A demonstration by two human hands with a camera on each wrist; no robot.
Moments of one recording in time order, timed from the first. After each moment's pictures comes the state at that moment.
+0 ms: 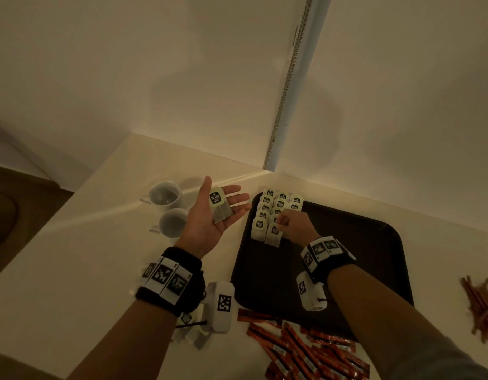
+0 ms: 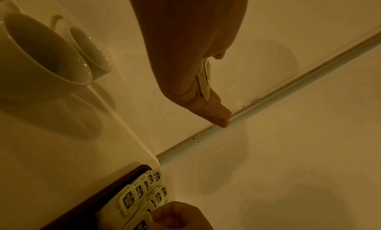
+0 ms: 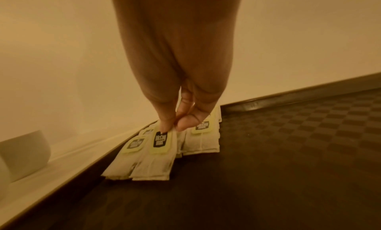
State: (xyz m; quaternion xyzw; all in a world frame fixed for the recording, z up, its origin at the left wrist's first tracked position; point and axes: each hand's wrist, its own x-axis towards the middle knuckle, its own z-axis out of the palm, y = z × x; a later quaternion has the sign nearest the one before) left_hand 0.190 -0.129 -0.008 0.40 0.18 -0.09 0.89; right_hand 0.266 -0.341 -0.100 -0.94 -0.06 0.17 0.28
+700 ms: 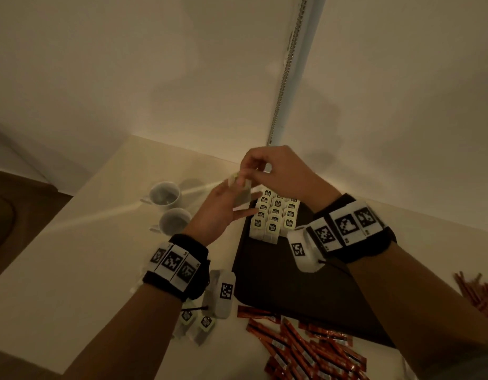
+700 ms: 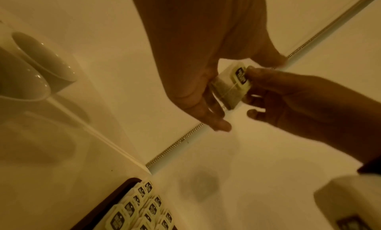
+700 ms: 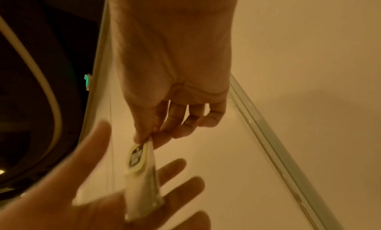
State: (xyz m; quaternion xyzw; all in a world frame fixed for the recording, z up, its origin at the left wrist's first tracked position) left_hand 0.192 -0.142 0.010 0.54 0.03 -0.10 0.84; right_hand 0.255 -0.279 0.078 -0.87 -0.34 0.04 0.35
